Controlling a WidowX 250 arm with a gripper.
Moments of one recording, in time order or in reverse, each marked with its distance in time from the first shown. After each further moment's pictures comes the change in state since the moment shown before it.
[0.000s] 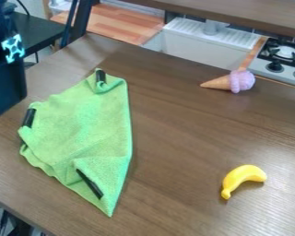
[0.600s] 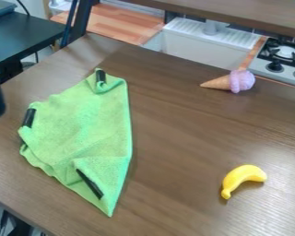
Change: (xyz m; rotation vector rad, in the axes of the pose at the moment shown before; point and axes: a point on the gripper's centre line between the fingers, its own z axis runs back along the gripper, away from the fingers) arm 0.001 0.044 -0.031 -0.033 -0.074 0.030
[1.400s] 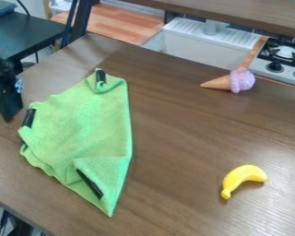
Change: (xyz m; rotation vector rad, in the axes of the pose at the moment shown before) arm 0.056 0.089 -0.082 0.077 -0.026 0.263
